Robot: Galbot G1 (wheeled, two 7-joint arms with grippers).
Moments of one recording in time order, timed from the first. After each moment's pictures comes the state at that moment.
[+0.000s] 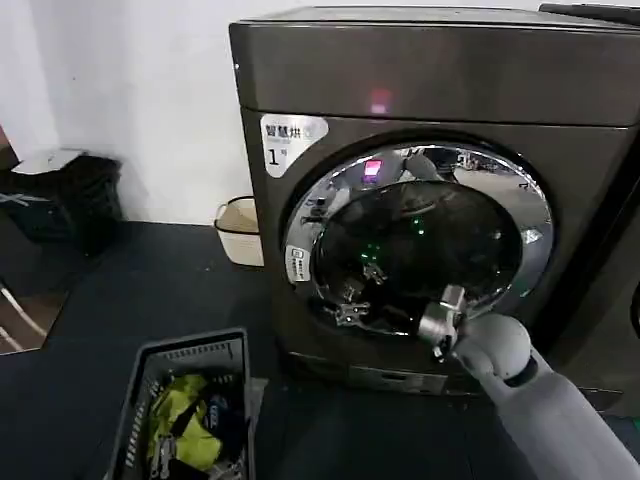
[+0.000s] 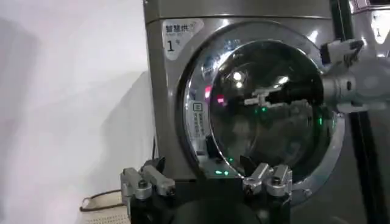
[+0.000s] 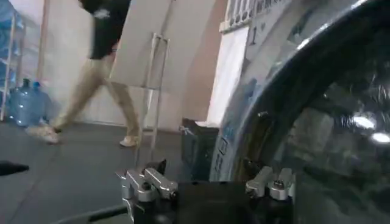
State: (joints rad) left arm 1.97 -1.29 -0.58 -2.25 -0.14 -0.43 0.17; right arm -0.61 1.01 0.06 1.71 0.54 -0.19 -0.57
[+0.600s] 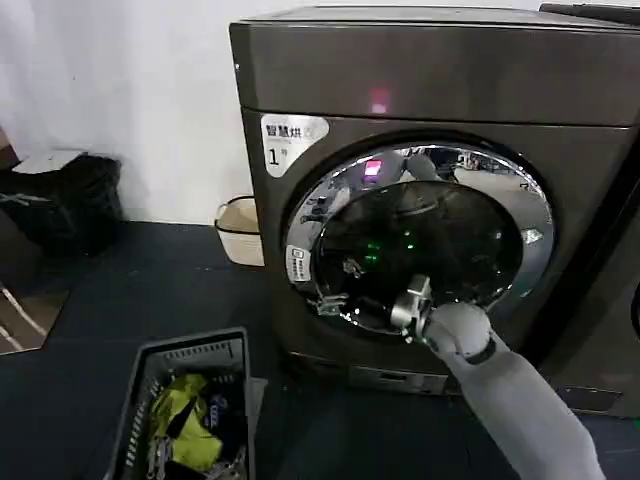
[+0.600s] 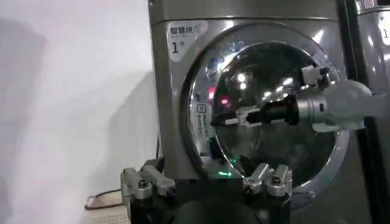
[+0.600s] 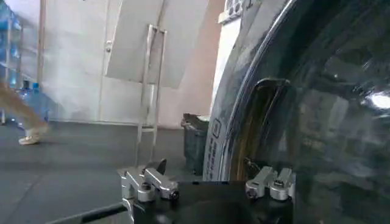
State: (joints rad) left arm 1.98 -1.31 -0.59 -2.26 -0.13 -0.41 0.15; right arm -0.50 1.10 -0.06 1.56 0.54 -0.15 -0.60
